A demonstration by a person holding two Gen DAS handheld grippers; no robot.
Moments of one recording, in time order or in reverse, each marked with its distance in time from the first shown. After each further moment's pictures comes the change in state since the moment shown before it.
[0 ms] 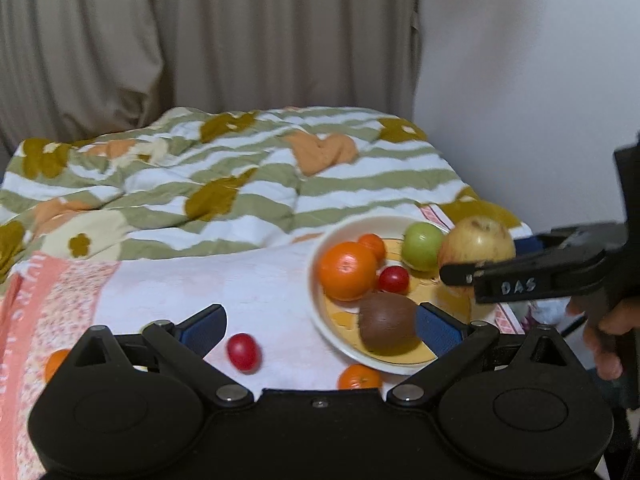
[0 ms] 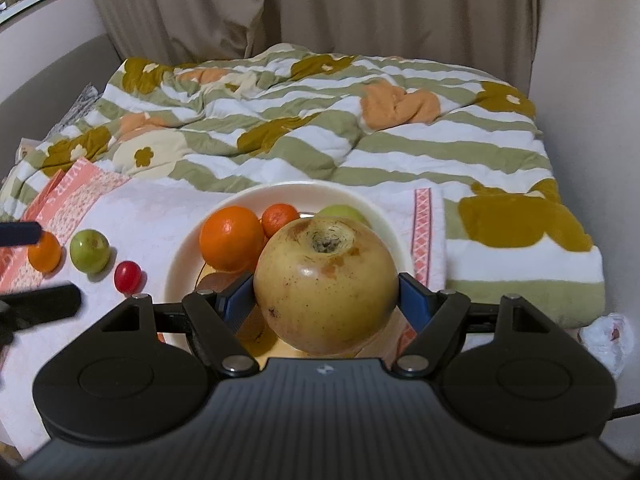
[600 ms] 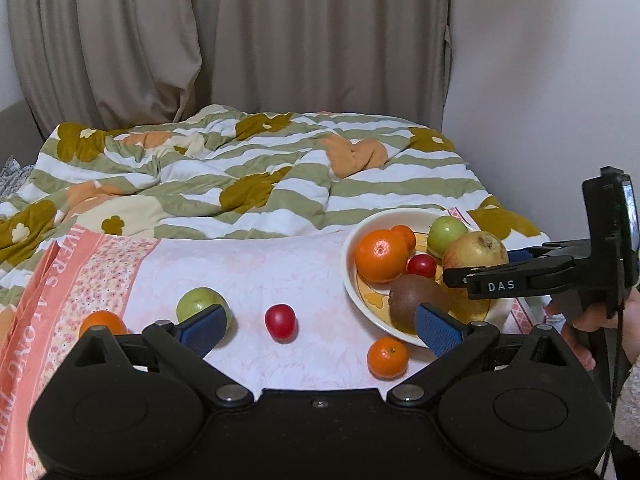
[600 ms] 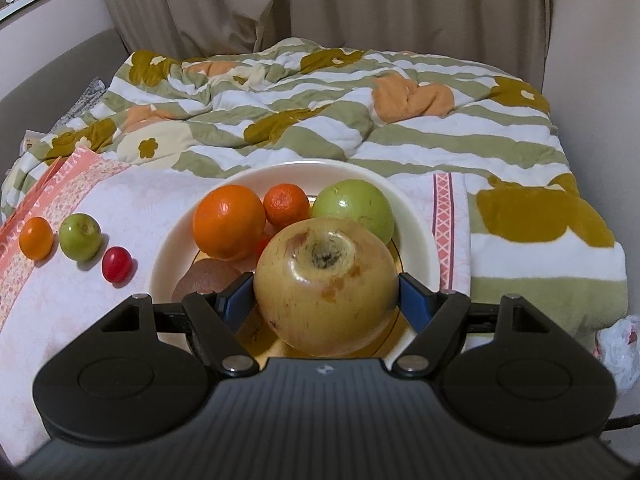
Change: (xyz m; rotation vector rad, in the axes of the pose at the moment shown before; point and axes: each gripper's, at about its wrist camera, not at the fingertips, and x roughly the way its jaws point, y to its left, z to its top) left arm -0.029 0.015 -0.025 -0.055 -0.023 0.065; right arm 0.028 0.002 -0.013 -0.008 -0.002 0.022
